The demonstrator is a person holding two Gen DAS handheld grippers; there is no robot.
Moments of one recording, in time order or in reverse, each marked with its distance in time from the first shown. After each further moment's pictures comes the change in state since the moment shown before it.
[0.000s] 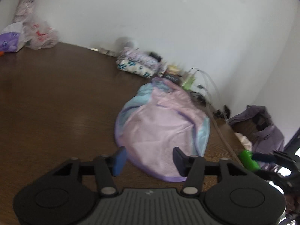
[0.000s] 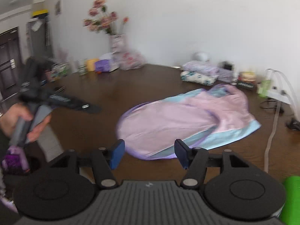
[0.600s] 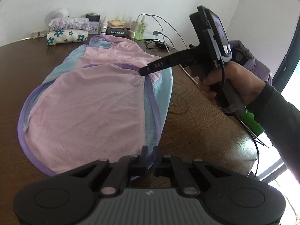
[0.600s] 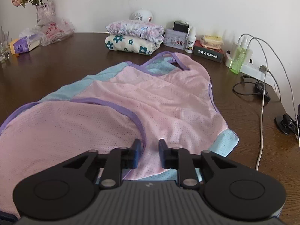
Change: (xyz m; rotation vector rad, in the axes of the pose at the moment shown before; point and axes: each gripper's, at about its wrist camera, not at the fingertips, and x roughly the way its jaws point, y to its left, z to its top) left arm 0.101 -0.052 -0.052 0.245 0.291 -0.079; right arm 0.212 -0.117 0.037 0.062 0.255 -0.220
